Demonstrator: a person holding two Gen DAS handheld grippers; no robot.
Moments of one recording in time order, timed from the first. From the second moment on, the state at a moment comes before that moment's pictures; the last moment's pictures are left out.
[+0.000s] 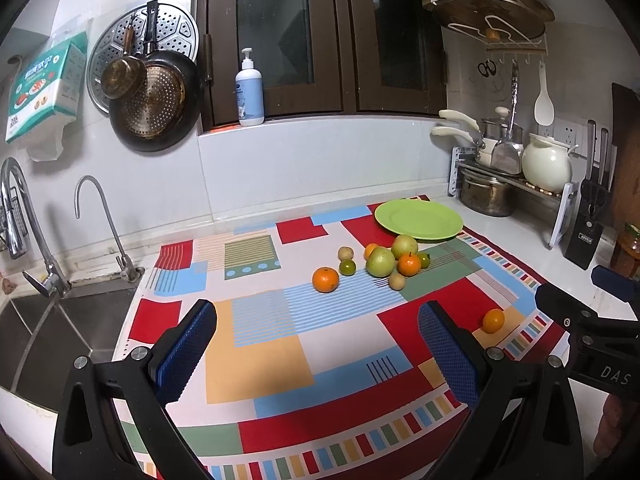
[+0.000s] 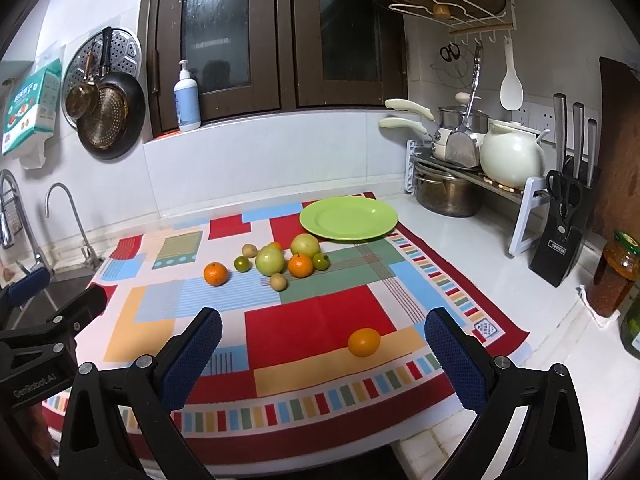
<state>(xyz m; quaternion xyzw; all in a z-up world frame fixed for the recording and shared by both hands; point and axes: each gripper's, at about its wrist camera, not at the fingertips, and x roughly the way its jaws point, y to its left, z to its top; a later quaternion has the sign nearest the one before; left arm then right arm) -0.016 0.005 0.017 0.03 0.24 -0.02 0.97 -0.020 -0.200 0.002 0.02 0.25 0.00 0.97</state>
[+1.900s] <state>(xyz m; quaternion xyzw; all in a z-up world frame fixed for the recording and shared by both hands) 0.048 -0.002 -0.005 0.07 0.26 -0.07 0.96 0.026 -0.198 -0.023 0.03 0.30 -0.03 0.95</state>
